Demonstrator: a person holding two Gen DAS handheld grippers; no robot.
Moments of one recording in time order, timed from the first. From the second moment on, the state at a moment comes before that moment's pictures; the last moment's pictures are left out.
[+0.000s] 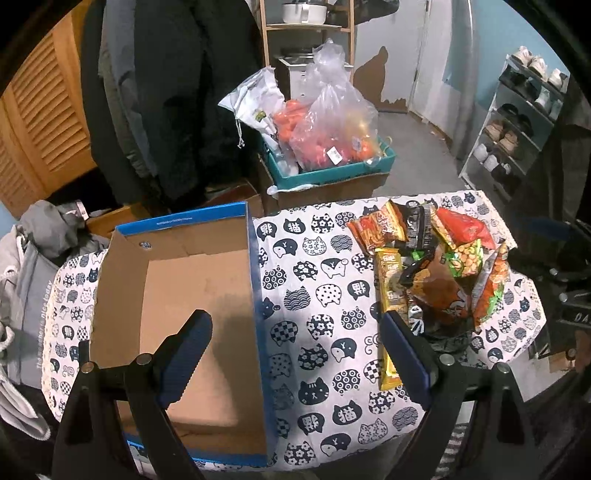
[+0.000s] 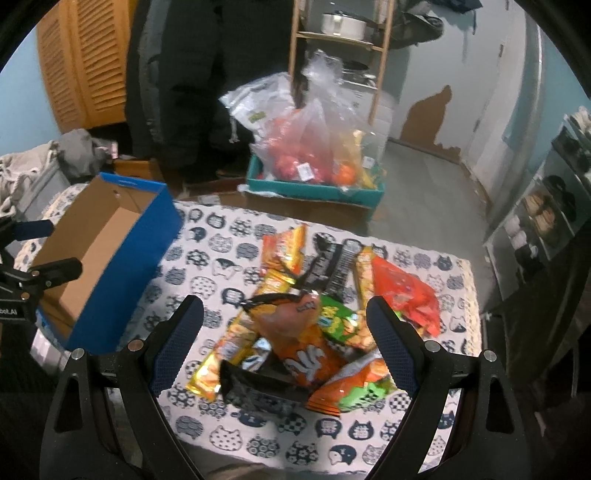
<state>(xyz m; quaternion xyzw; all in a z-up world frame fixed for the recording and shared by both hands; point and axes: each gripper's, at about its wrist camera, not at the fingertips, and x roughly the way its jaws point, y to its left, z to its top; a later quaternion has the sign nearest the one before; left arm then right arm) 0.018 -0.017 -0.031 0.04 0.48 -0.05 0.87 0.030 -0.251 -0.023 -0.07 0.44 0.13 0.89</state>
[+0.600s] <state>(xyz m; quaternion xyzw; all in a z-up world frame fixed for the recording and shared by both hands) 0.057 -0.062 -0.053 0.06 0.52 -0.08 0.85 0.038 -0.325 -0.061 -0.05 0.49 0.03 0.87</state>
